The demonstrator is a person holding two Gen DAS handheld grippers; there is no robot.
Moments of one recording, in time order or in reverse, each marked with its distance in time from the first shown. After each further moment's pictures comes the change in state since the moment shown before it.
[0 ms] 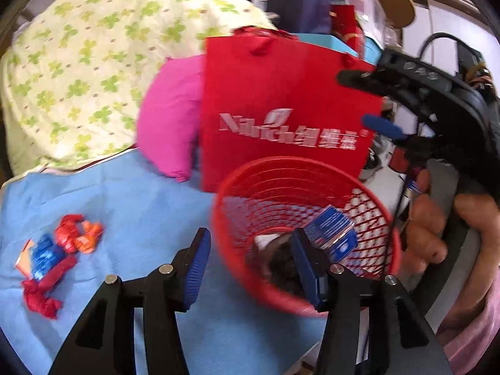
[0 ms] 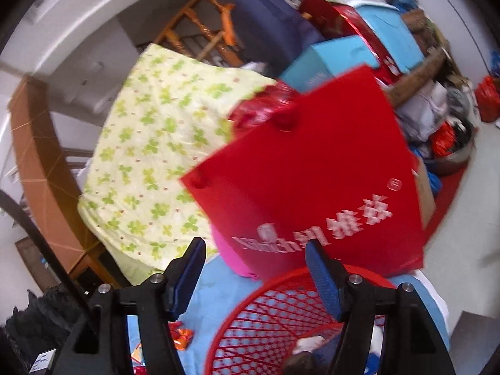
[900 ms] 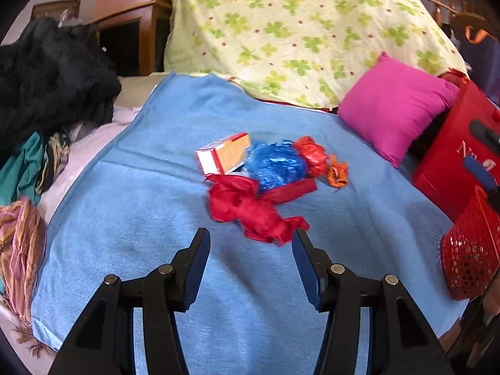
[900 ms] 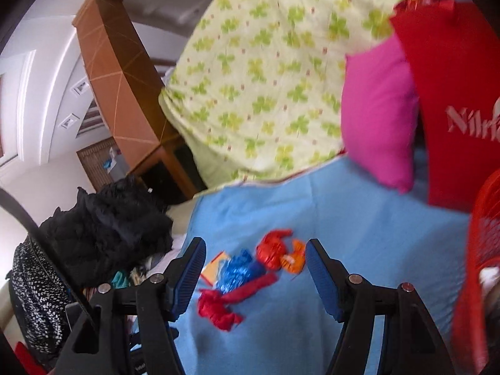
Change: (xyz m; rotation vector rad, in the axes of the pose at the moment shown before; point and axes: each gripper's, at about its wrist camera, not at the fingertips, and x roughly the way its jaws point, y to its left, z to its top) left arm -0.078 0.270 -0.121 -0.481 0.072 0.476; right arm 0.103 0.193 -0.170 -0.191 0.403 0.359
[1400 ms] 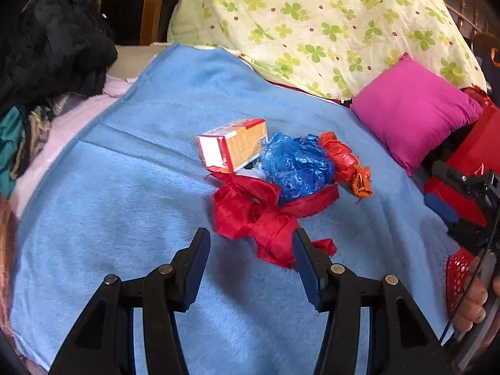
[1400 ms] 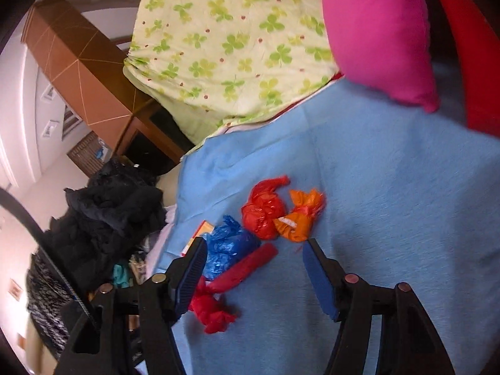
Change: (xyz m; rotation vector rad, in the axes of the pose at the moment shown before) left arm 0.062 0.022 0.020 -0.086 0.094 -0.052; right arm 0.112 -0.049 -0.018 0.201 0.247 0.039
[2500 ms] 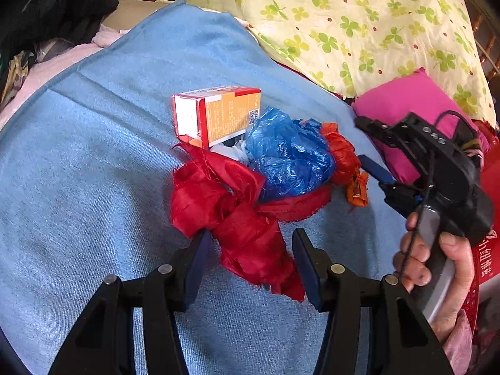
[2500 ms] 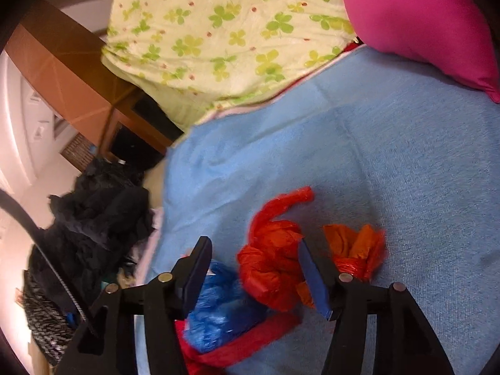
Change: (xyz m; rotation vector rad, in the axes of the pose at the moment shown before) left arm 0.048 -0.004 0.003 -0.170 0.104 -0.091; right arm 0.131 0.003 0.038 0.021 0.091 -0.049
